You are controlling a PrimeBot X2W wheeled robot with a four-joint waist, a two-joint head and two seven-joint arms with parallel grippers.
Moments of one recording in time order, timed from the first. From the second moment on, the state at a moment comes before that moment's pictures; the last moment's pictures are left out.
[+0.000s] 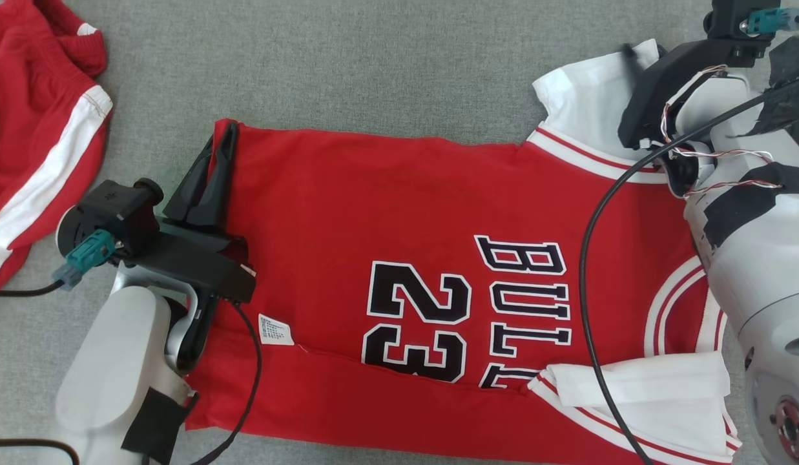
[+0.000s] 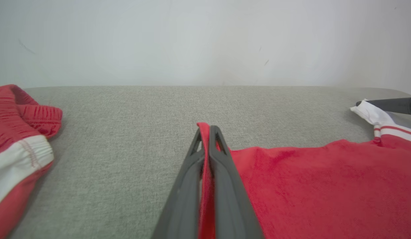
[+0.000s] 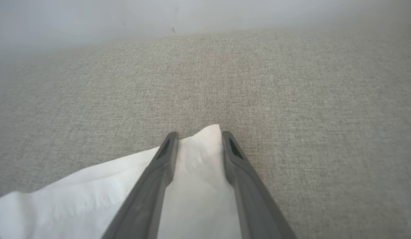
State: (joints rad) left arm -0.73 0.18 -0.24 0.31 -0.30 -0.08 -0.20; right arm -1.28 -0.20 0.17 1.19 0.20 0.13 0.09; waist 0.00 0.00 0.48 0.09
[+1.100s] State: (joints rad) left arm -0.56 0.26 -0.18 0.28 -0.36 -0.03 -0.20; right arm -0.81 -0.33 0.50 0.57 0.73 0.13 -0.16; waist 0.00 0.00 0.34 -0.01
